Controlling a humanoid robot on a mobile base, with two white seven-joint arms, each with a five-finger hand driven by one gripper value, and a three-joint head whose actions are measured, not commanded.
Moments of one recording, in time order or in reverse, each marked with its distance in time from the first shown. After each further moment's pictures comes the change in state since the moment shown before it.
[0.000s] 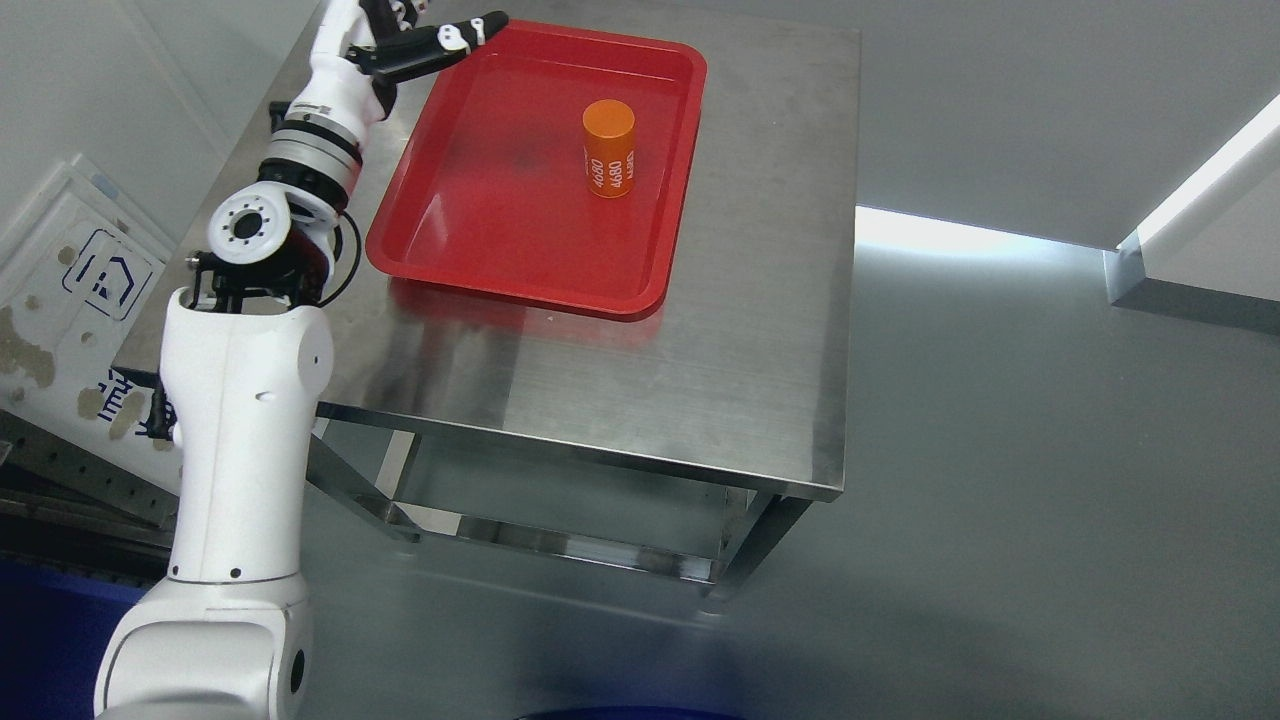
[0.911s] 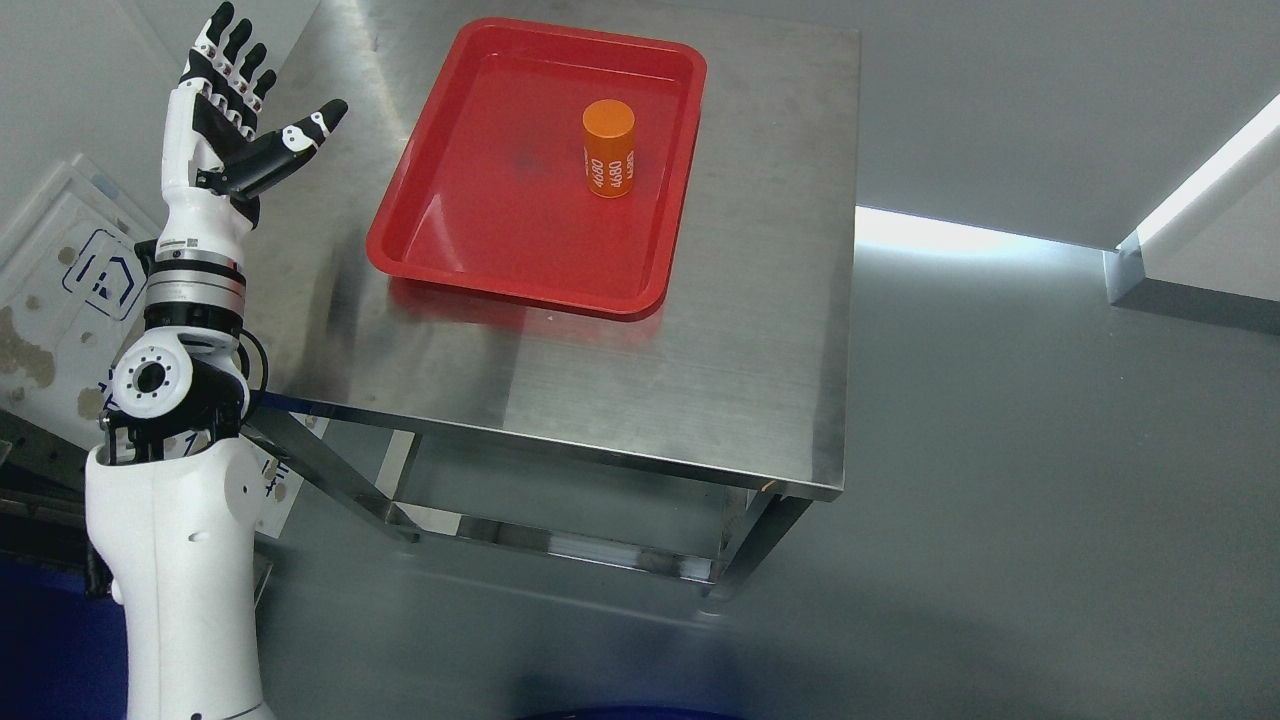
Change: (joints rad) left arm 0.288 -0.007 0.169 -0.183 0.000 -0.109 0.076; right arm 0.000 0.000 0.000 0.000 0.000 0.004 0.000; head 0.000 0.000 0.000
